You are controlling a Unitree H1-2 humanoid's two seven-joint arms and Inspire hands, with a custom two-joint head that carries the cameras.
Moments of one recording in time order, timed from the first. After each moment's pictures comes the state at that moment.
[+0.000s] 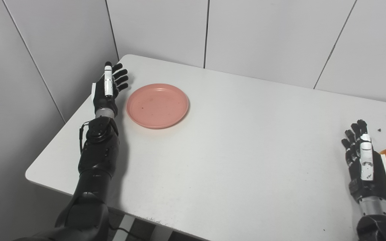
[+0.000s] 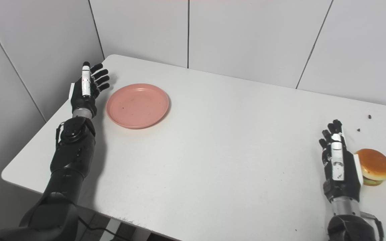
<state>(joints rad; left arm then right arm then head) -0.50 0.28 0.41 0.59 -0.21 -0.04 0.13 -0.32 -0.14 -0.12 0.29 0.22 -0.11 0.18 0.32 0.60</state>
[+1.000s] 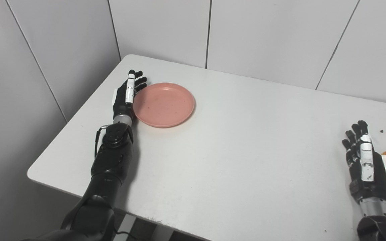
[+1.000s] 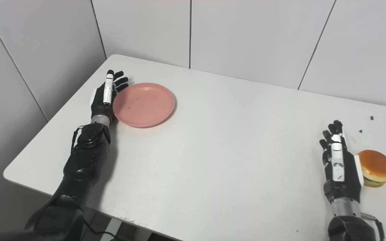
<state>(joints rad) -0.49 0.24 0.26 0.61 -0.21 -0.06 0.11 -0.31 -0.14 -0.12 0.29 0.22 -0.11 0.18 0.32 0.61</state>
